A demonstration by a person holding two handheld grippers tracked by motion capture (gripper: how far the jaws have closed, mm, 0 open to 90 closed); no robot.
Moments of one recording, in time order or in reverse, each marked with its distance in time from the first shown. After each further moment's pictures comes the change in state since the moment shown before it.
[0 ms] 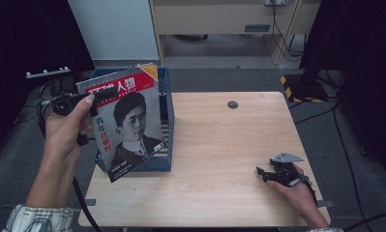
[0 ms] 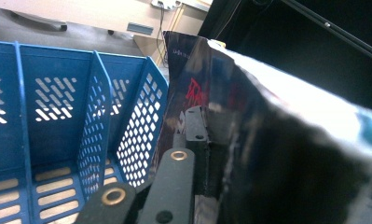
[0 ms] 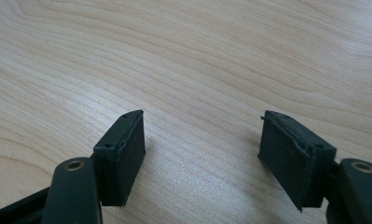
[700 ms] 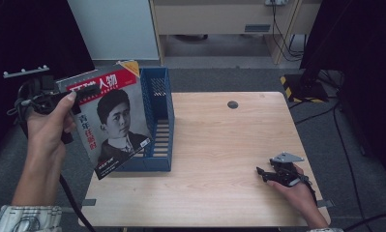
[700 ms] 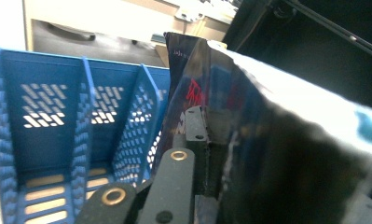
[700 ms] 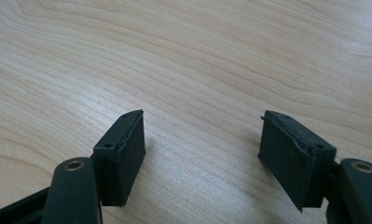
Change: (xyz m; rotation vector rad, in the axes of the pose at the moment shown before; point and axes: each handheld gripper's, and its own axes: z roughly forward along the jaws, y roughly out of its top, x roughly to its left) left arm 0.028 0.007 -0.024 -0.042 0.082 -0.013; right arm 0.000 0.000 0.000 0.000 0.000 0.000
